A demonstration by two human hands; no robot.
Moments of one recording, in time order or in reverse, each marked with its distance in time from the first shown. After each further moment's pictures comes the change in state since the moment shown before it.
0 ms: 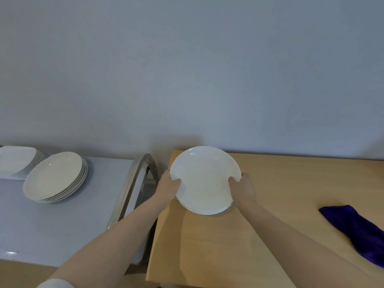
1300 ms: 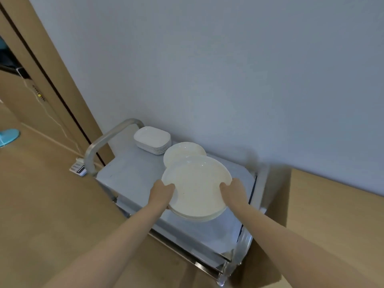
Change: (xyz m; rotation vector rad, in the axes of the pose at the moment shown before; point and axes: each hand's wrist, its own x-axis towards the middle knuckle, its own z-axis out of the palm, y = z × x) left_hand -0.120 -0.186 -0.356 -0.228 0.473 -0.214; right_hand -0.256 -0.181 0.287 -0.178 -0.380 -0.300
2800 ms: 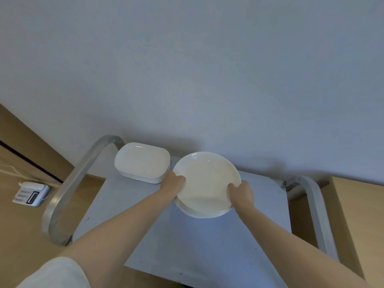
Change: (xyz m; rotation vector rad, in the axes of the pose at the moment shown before) left_hand 0.284 0.074 -0.009 0.169 -0.392 -0.038; right_hand 0.165 -0.079 0.126 0.105 0.275 0.397
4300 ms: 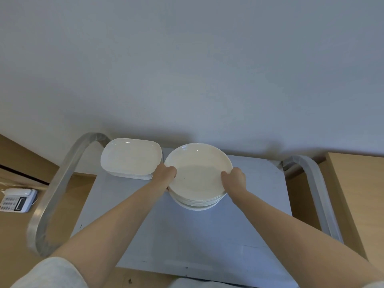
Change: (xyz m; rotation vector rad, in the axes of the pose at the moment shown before) left_hand 0.027 0.004 -0.010 0.080 -0.047 -0.081; right_hand 0.012 -0.010 0.020 -0.061 -0.035 0.077
